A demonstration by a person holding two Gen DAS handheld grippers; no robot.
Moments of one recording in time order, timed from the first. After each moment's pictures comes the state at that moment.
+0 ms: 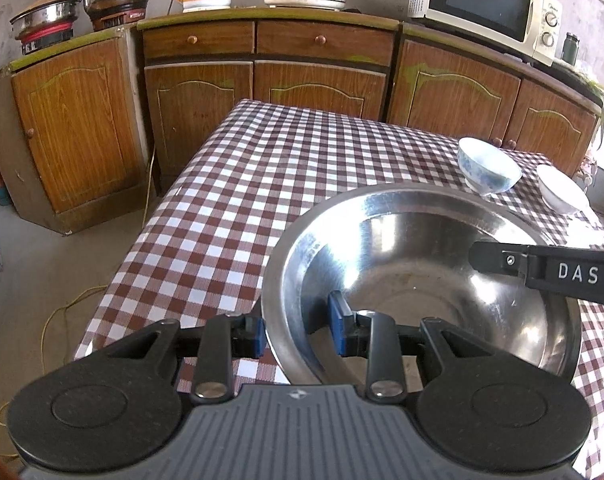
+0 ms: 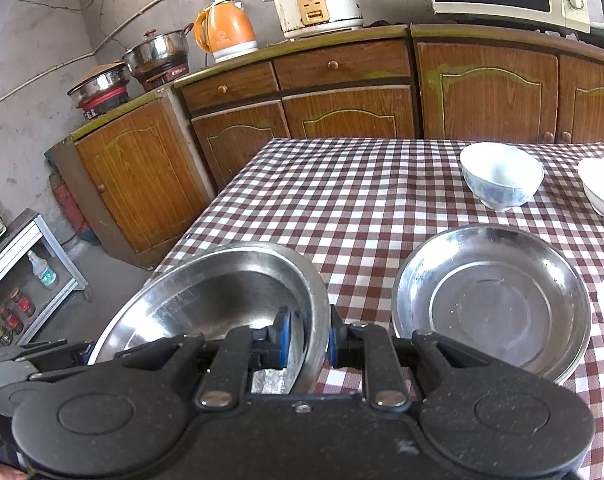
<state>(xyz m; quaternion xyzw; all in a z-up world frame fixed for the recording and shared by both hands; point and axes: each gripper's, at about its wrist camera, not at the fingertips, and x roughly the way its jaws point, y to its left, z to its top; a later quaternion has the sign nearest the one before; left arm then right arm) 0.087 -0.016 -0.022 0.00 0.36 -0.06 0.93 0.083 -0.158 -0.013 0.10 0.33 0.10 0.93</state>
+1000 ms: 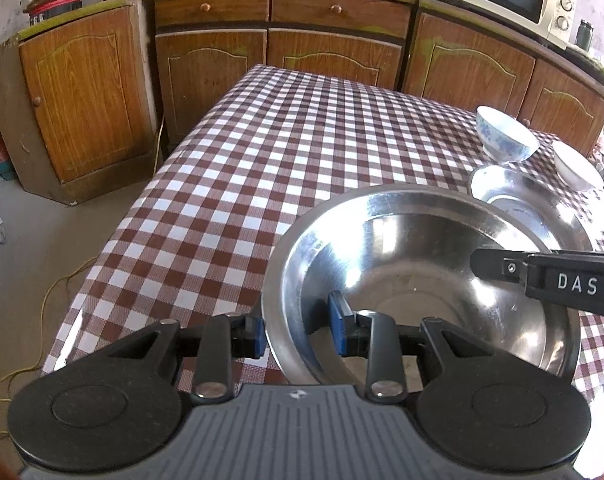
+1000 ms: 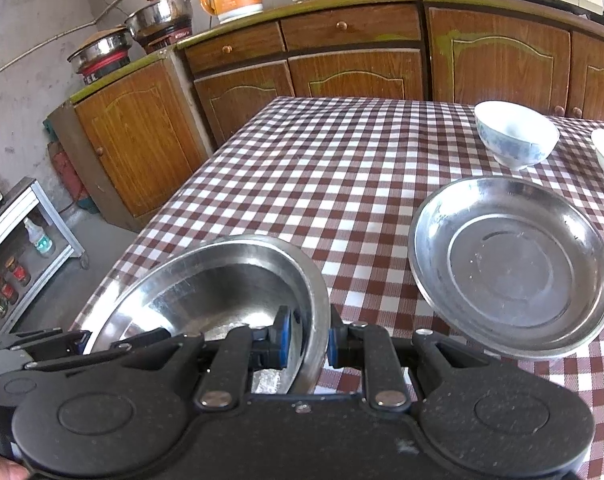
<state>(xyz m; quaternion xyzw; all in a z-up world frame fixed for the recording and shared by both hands) 0.082 -0.001 -0.055 0.00 0.39 -0.05 0.92 0.078 -0.144 -0.050 0.08 0.37 0.11 0.92</state>
